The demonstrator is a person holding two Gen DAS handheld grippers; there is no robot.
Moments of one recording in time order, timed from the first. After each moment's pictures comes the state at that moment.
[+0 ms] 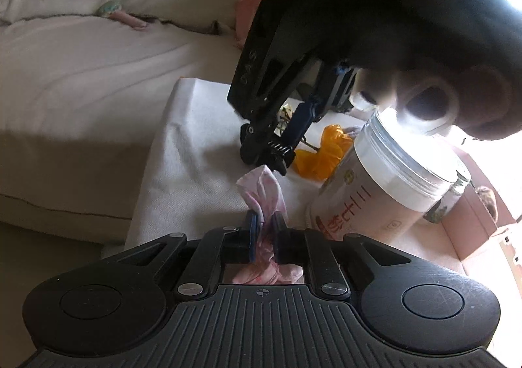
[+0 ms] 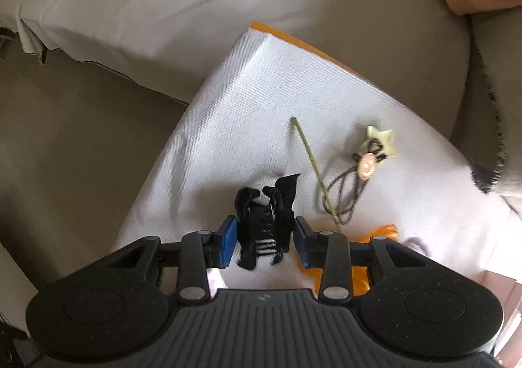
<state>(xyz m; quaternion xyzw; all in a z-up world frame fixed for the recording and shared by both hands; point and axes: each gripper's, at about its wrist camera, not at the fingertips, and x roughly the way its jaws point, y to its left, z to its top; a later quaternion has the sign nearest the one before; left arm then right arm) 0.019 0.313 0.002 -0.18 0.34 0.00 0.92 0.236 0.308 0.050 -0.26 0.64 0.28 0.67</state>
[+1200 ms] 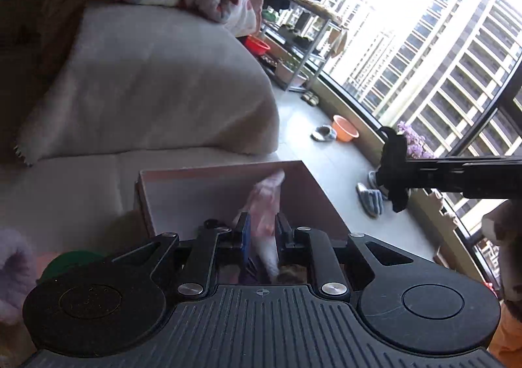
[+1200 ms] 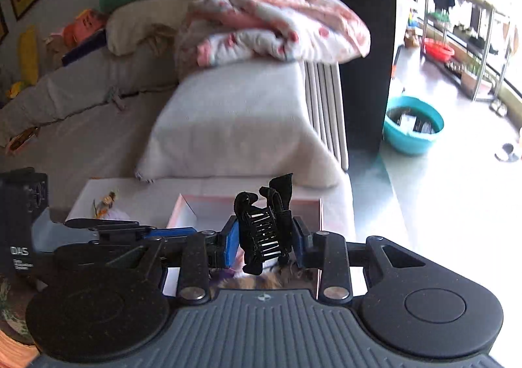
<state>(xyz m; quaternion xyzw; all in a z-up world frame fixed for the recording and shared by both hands) 0.198 0.056 0.078 -0.16 0.38 -0.20 0.89 0.211 -0.193 0.179 0.01 0.42 0.21 0.88</state>
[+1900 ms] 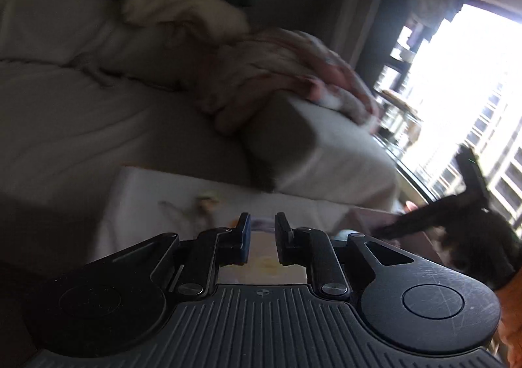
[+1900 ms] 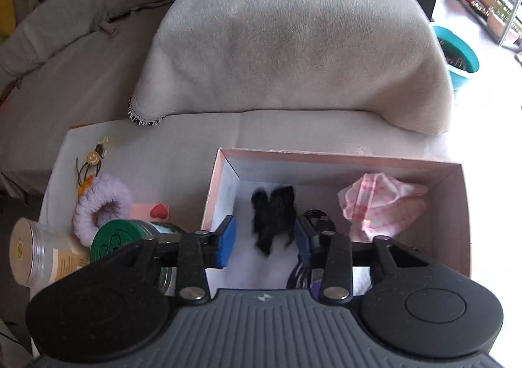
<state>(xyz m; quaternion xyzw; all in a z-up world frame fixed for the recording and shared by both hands) 0.041 0.280 0.102 -0.21 0.26 -0.01 0.94 0.269 -0.041 0.087 -0.03 0.55 0.19 0.81</state>
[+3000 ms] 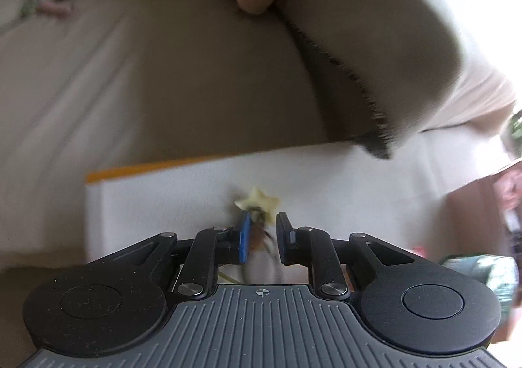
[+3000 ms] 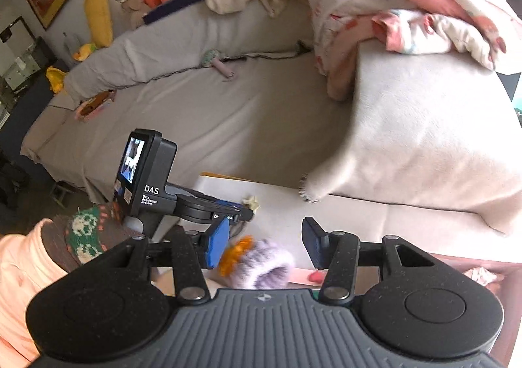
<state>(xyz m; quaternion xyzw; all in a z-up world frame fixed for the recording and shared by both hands) 0.273 0.285 0.043 -0.05 0.55 -0.01 0.83 0.243 0.039 0.180 0.01 0.47 0.35 0.81</state>
